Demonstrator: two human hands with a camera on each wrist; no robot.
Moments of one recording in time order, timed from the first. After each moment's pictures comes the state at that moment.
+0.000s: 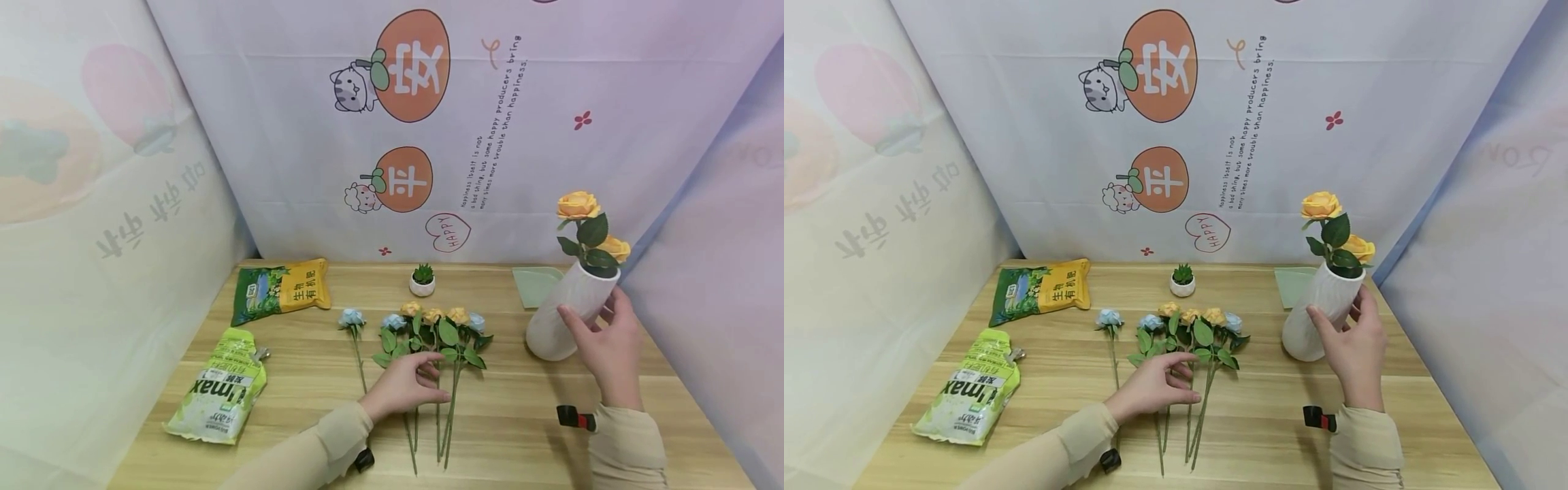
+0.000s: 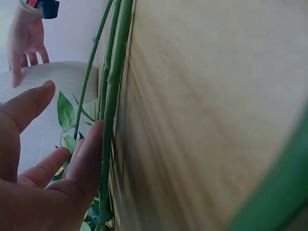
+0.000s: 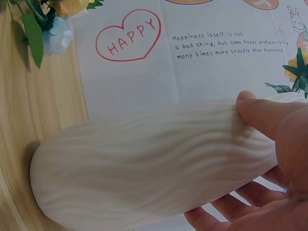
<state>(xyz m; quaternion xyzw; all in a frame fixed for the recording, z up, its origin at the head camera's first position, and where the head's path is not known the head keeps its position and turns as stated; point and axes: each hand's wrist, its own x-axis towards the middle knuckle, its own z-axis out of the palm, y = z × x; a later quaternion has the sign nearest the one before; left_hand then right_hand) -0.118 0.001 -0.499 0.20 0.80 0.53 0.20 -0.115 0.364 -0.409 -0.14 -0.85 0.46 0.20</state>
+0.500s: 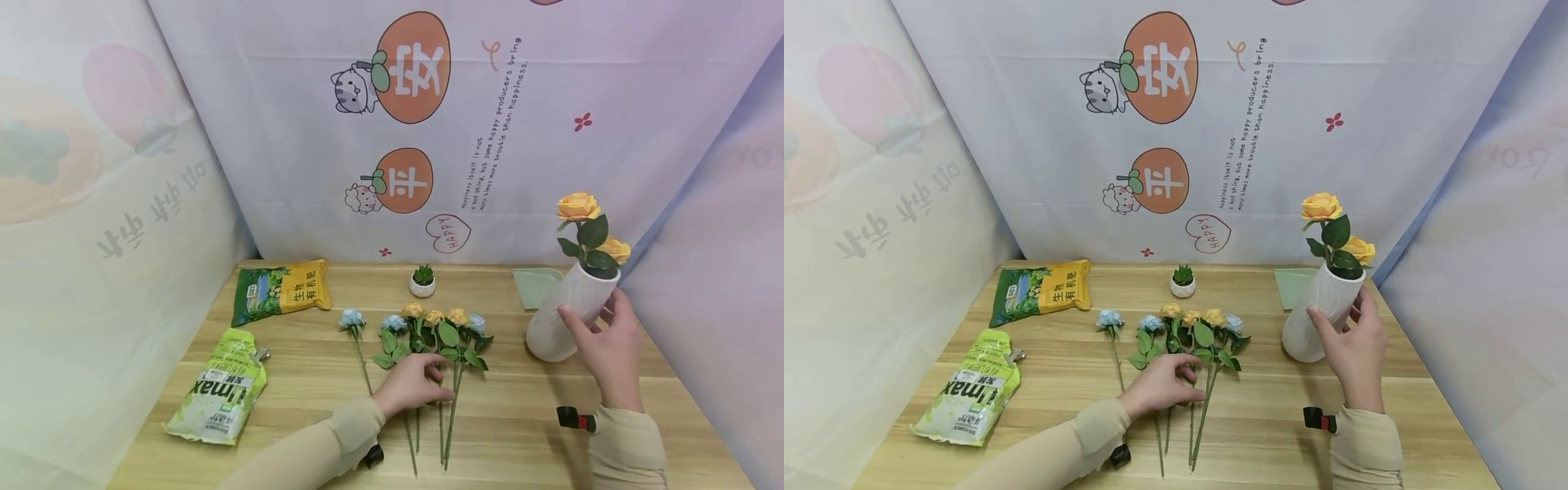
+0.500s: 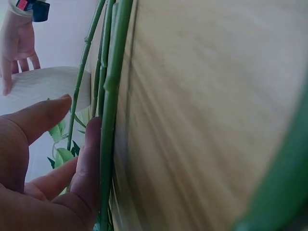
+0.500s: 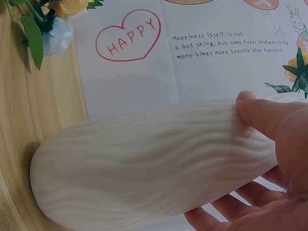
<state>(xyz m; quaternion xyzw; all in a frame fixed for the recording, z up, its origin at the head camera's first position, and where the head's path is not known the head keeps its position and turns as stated) -0.124 0.020 -0.498 0.19 0.83 0.49 0.18 -0.114 0.363 -0.406 -0.15 -0.86 0.46 0.20</state>
